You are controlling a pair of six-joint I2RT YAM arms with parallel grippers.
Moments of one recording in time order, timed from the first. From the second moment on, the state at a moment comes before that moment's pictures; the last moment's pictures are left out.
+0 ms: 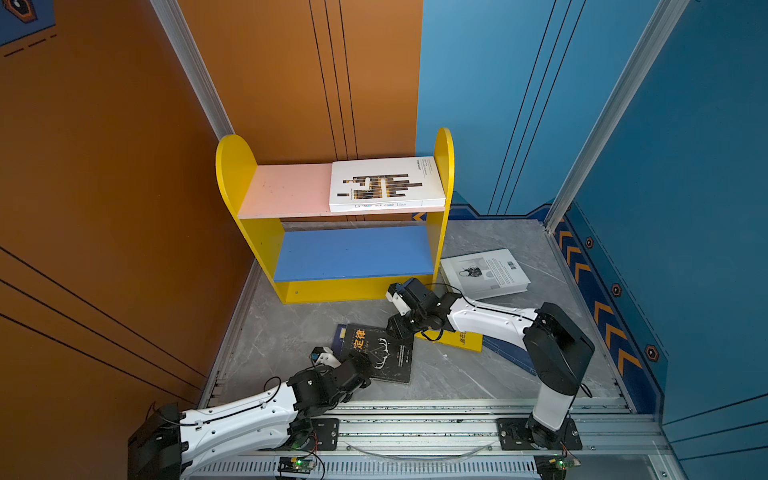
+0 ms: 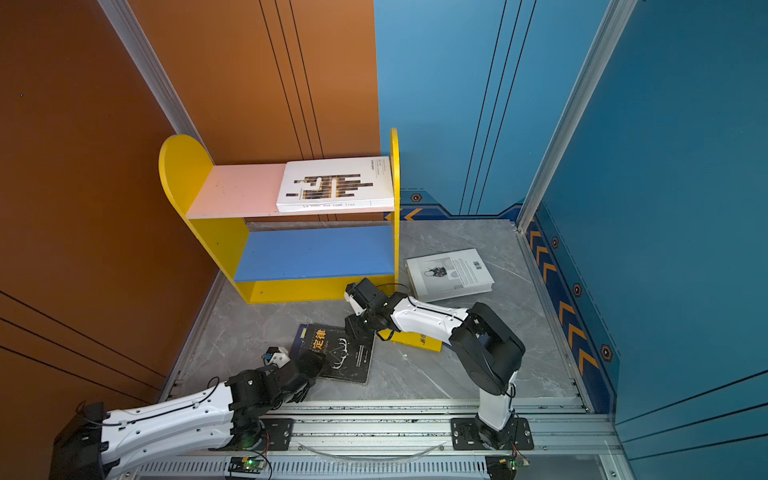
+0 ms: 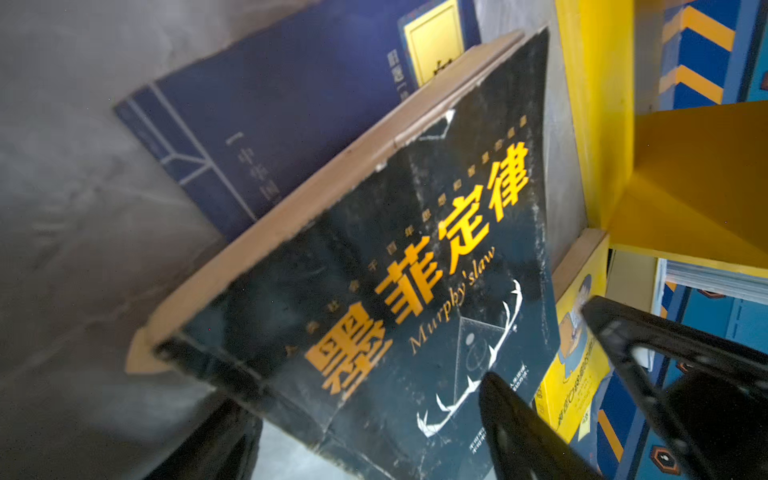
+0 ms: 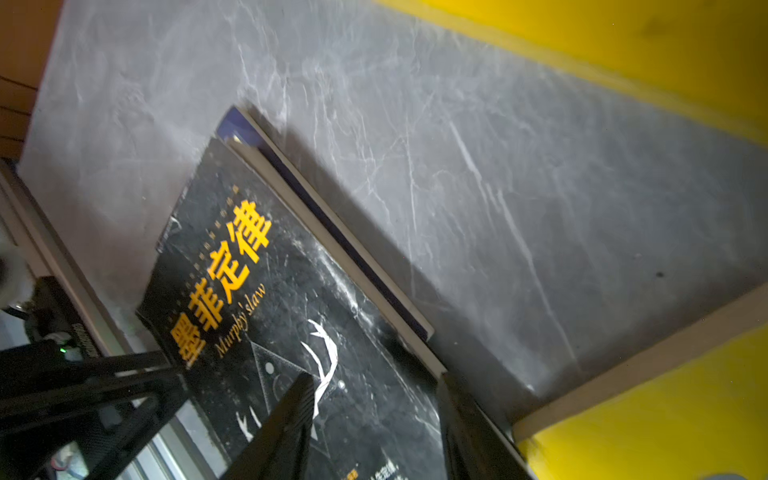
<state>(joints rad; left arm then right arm) -1.06 0.77 0.27 -0.43 -0.45 -1.86 0.88 1.86 1.21 -0.39 -0.22 0.38</state>
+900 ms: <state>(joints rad) -1.04 0.71 0.17 -0.07 -0.56 -1.55 0.88 1.94 1.31 -0.43 -0.33 0.33</state>
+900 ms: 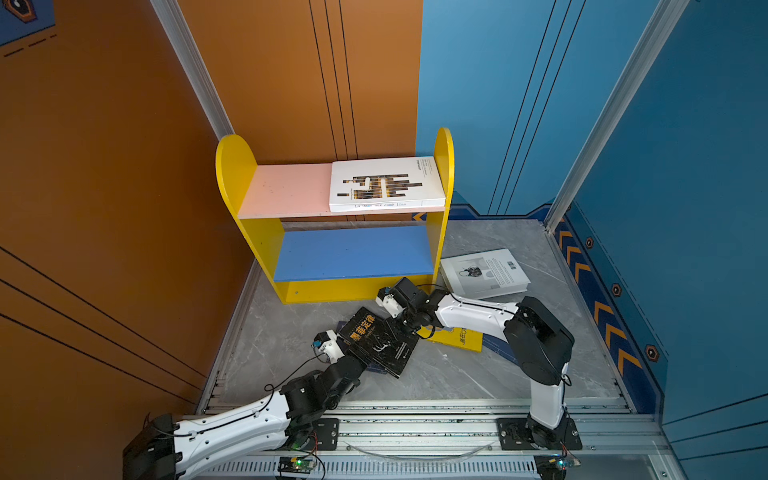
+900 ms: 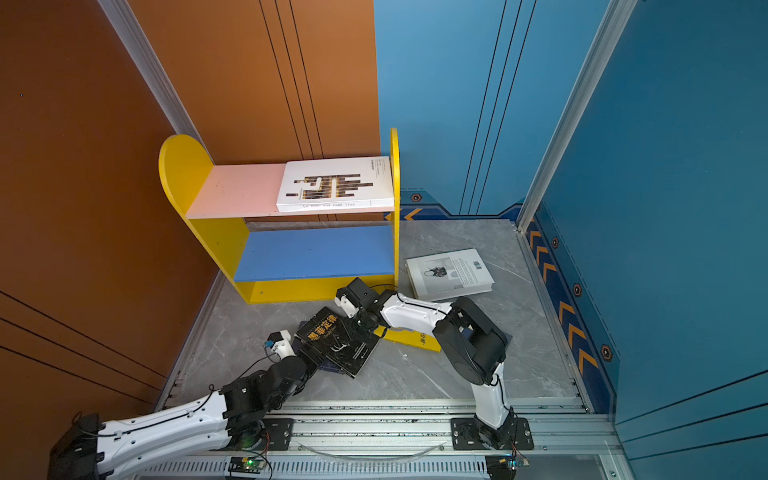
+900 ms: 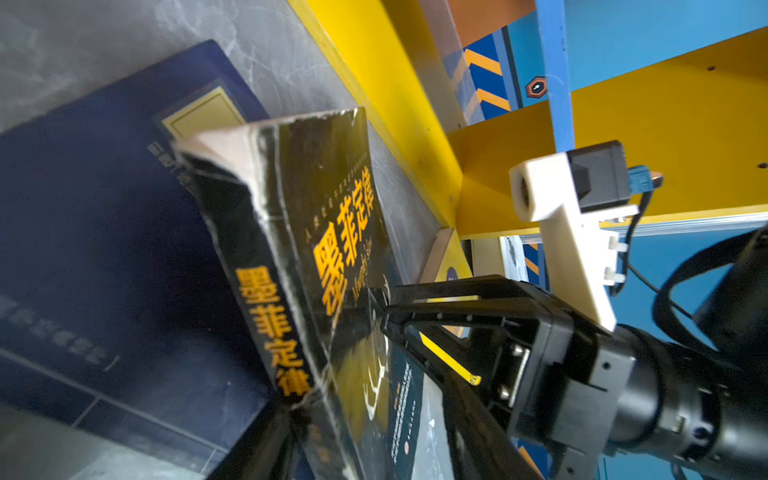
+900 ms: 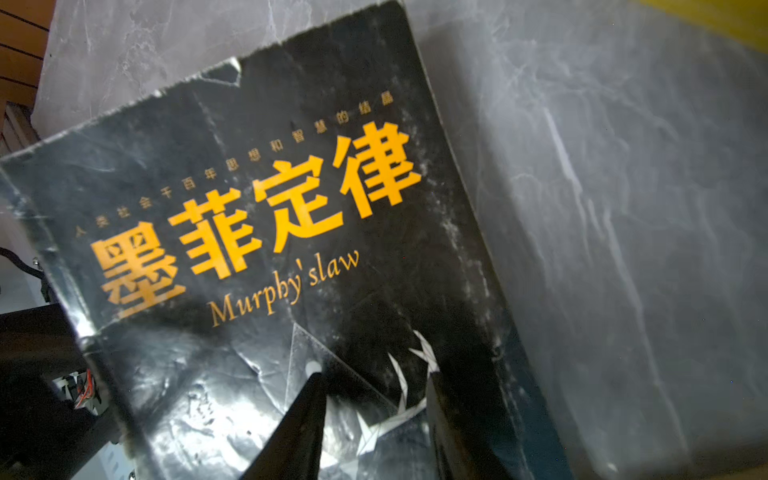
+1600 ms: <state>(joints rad) -0.95 1.01 0.22 0.20 -0.45 -1.42 0.83 1.96 1.32 -0.40 -0.41 0.33</state>
